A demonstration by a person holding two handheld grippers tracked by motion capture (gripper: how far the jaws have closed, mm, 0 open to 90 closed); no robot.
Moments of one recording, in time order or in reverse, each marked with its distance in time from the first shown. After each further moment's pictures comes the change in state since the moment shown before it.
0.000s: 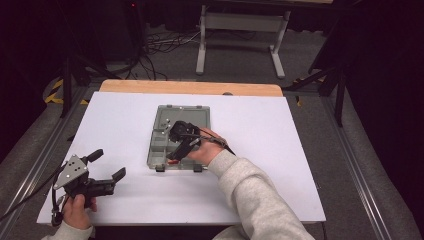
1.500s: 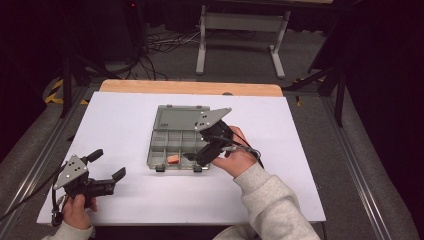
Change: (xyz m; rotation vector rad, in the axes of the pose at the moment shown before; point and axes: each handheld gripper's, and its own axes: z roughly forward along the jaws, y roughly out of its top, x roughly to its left) left arm -0.001 0.000 0.000 -0.006 0.007 -0.003; right arm 0.035 -0.046 -0.097 -0.299 -0.154 0.067
